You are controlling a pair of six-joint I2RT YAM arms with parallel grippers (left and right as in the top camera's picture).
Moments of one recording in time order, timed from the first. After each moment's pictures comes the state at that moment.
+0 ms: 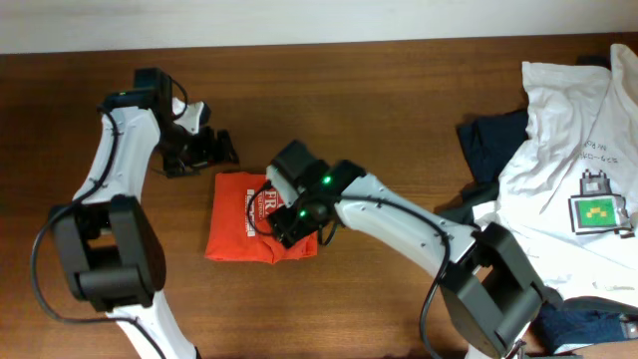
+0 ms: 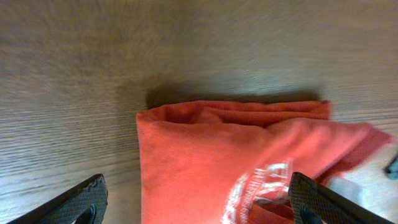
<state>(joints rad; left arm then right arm) 0.08 2.04 1.67 -1.12 0.36 0.00 0.76 1.91 1.43 -0.77 -0.27 0.20</state>
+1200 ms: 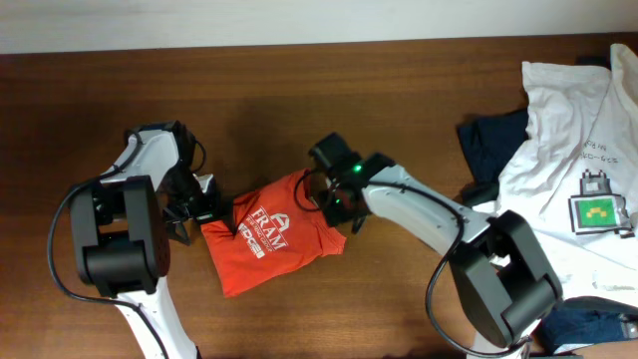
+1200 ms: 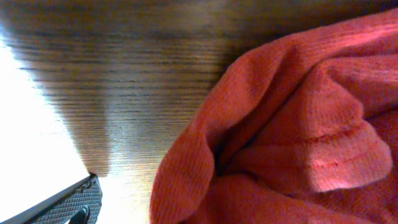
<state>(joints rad) 0.07 2.14 1.44 -1.29 0.15 -0.02 0.60 1.90 1.31 -0.76 -0.03 0.30</state>
